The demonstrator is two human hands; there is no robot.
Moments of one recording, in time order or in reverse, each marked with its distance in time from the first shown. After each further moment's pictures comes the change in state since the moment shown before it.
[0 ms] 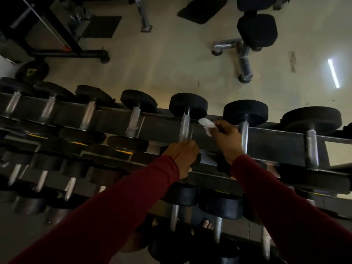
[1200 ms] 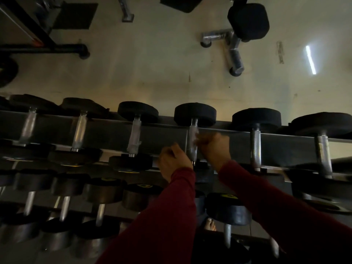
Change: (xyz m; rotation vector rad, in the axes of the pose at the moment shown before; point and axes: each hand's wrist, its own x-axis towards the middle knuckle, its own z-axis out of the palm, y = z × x) left_hand 0.033 -0.027 0.021 -1.369 0.637 -1.442; right_hand 0.025 -0.021 0.075 -0.567 -0.050 -0.095
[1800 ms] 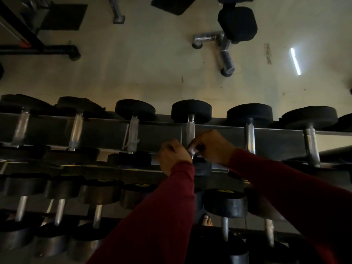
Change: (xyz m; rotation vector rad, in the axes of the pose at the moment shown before) left_hand 0.001 -0.001 -0.003 0.021 -0.046 0.041; right_hand -0.008 -0.006 -0.030 -0.306 -0.345 -0.425
